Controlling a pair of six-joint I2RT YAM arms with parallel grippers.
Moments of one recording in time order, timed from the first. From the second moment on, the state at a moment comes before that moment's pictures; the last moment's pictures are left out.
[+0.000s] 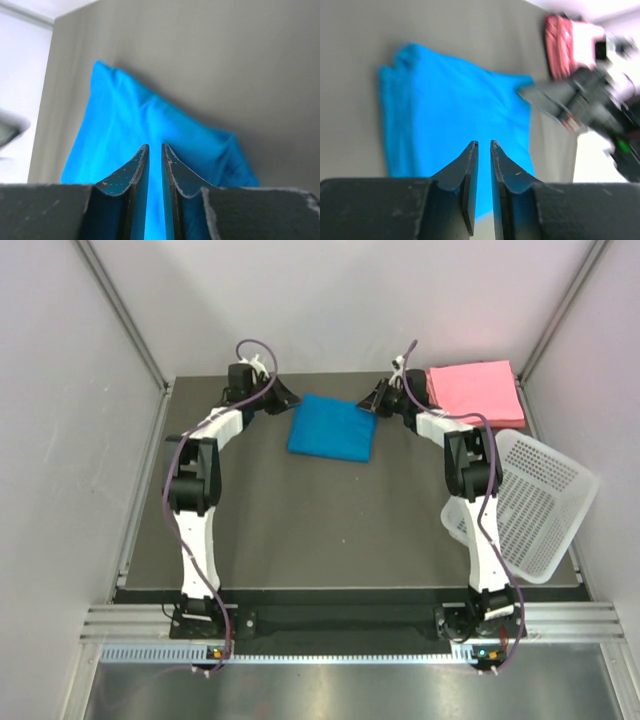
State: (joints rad) left arm -0.12 2.27 1.76 0.06 0.59 -0.69; right arm 0.23 2.46 1.86 0.18 -0.54 0.63
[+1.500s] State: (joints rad) left arm -0.15 1.58 1.16 -0.32 0.55 -0.52; right arm 0.23 1.88 1.42 -0.12 -0.45 0.53
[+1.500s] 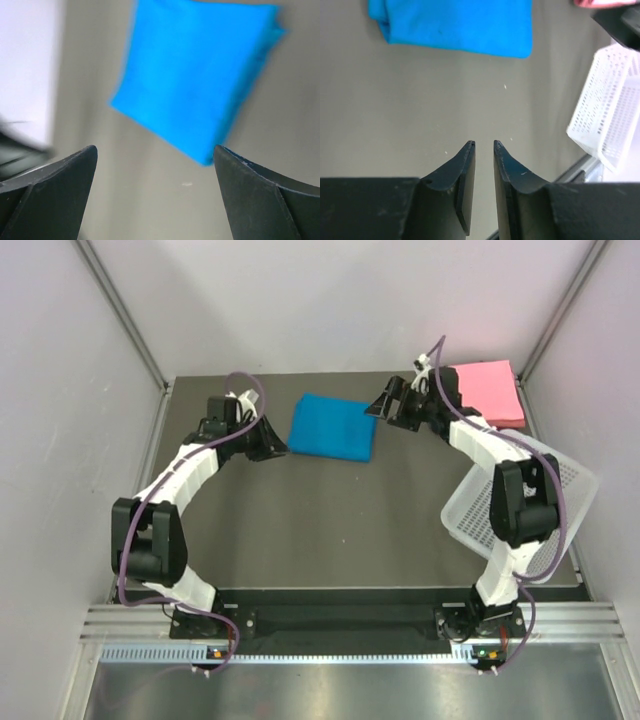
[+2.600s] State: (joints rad) left arm -0.11 2.20 1.51 -0.15 0.56 -0.50; right arm 0.22 2.04 1.30 -0.05 -0.51 0.55
